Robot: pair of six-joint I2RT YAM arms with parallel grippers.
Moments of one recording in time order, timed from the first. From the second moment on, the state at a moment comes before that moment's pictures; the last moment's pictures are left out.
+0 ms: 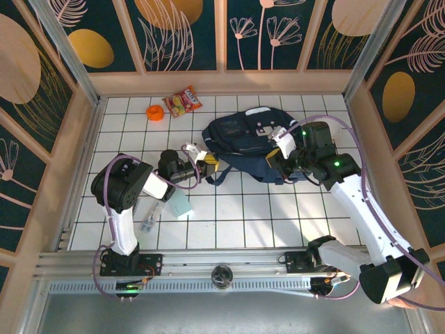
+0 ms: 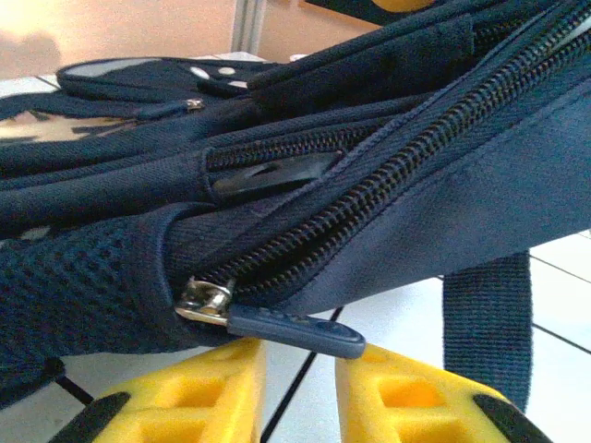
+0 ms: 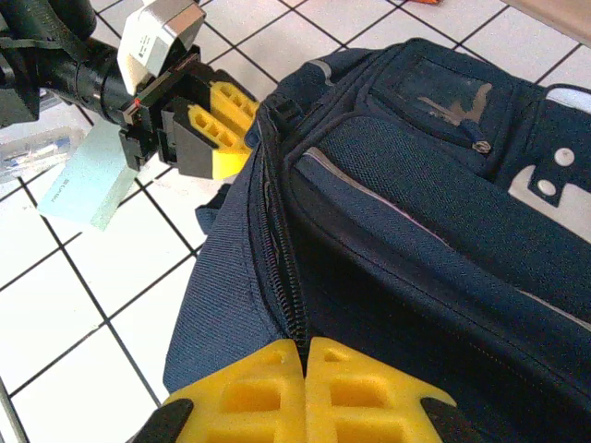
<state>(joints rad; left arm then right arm) -0.44 1.95 0.61 1.15 0.69 -0.13 0.36 1.06 1.06 -0.75 -0.45 -0.34</state>
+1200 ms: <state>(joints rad) -0.44 1.98 0.68 1.14 0.70 -0.14 0.36 1.04 1.04 -0.75 -0.45 -0.34</state>
